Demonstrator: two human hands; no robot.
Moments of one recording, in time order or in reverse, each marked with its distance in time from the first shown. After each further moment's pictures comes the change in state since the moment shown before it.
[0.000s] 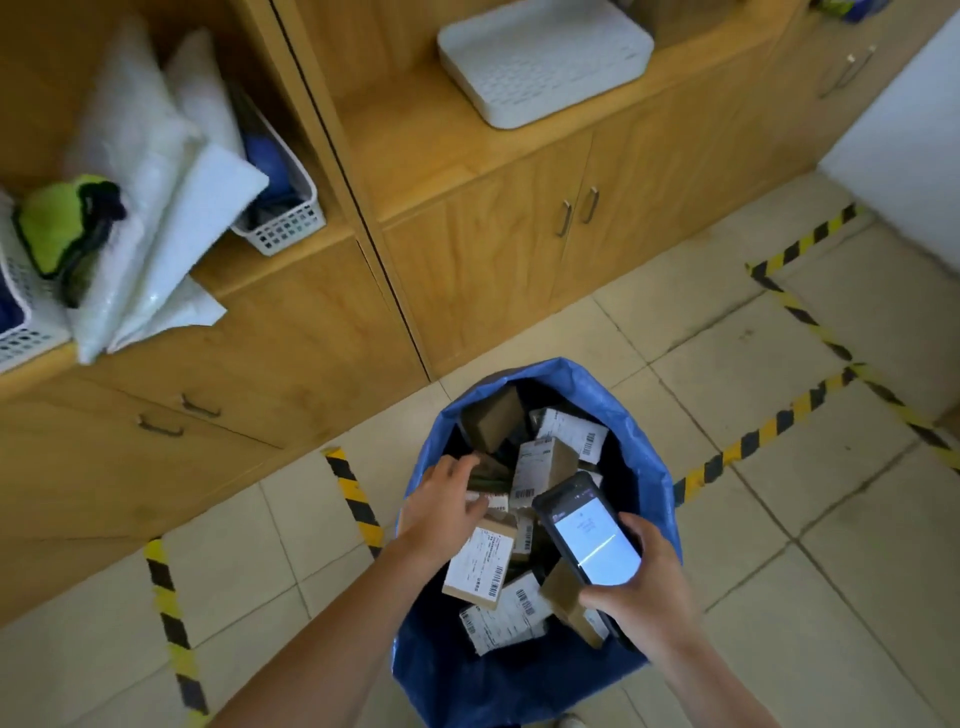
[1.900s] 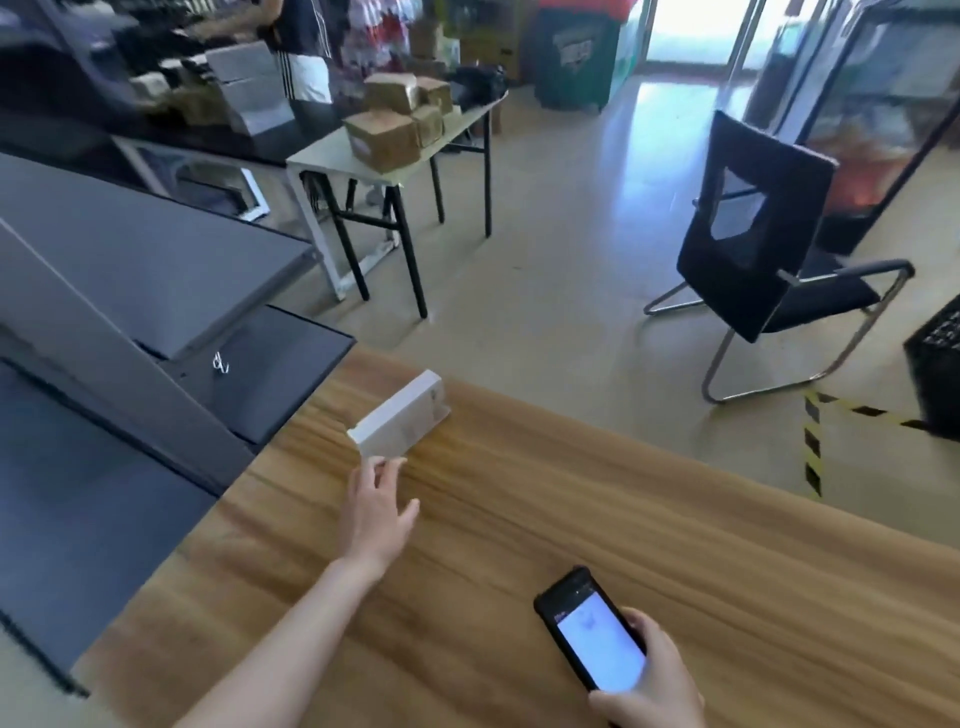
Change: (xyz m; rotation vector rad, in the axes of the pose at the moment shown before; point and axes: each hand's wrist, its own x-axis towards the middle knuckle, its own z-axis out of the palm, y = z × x) left_hand -1.284 0.160 0.474 -0.538 1.293 -2.455; right_hand -0.847 0.520 0.315 -1.552 -1.455 -1.404
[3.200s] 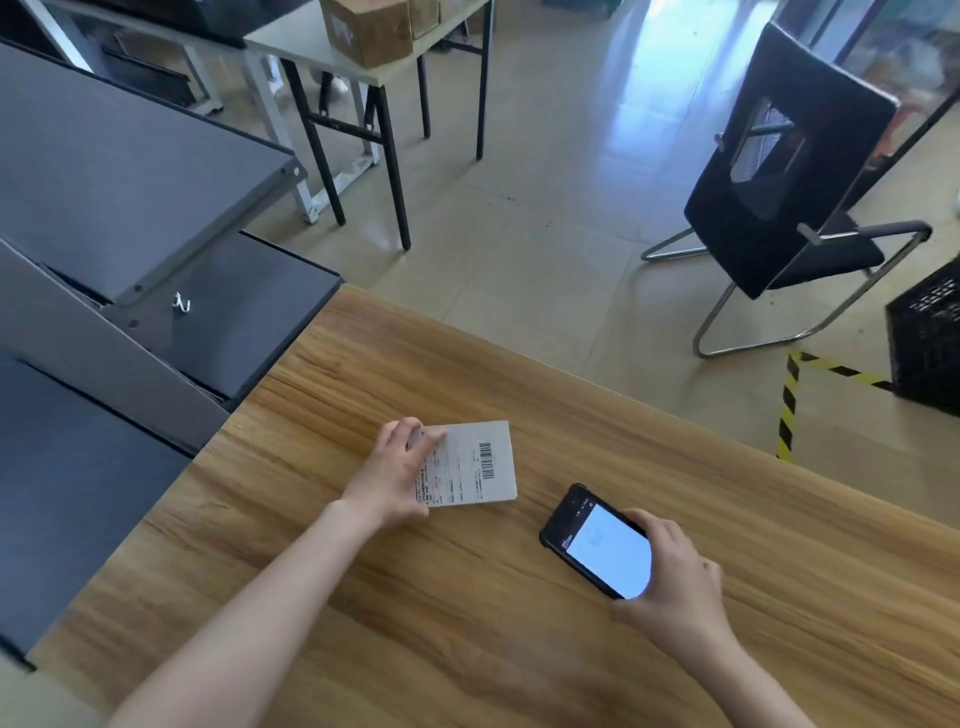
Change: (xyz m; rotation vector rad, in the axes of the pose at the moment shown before) left_hand 0.059 -0.045 0.031 0.079 -0.392 0.316; right_hand 0.047 -0.062 -0.003 -0.479 0.129 -0.270
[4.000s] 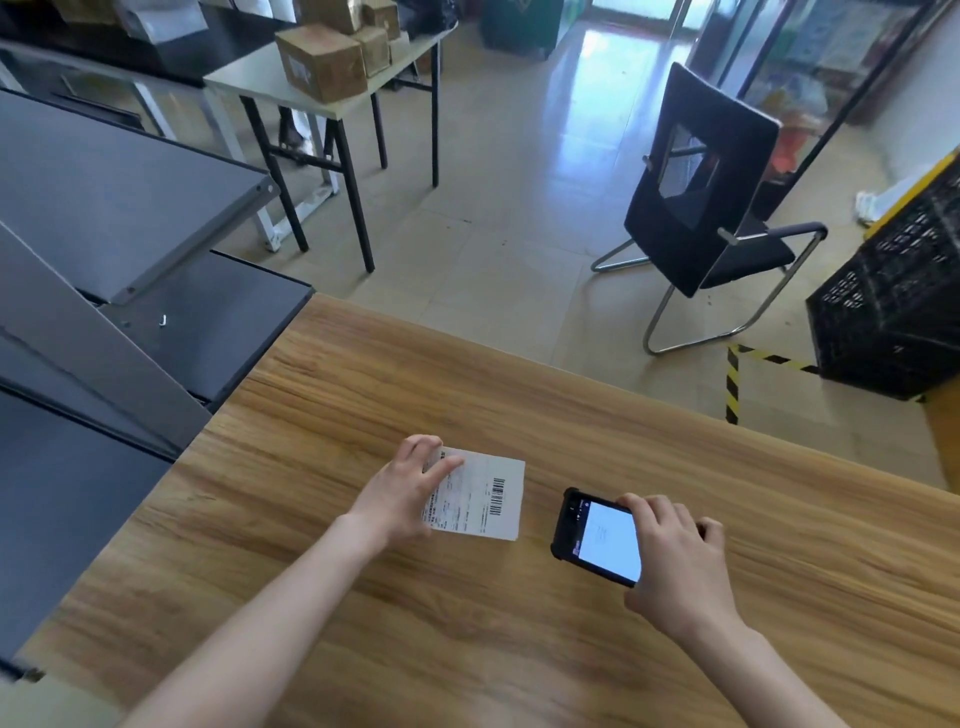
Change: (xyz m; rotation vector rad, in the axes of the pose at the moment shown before) left_hand -0.053 0.052 0.008 0.205 -0.020 0.270; right_hand -0.064 0.023 -0.015 -0.533 0.118 -0.031
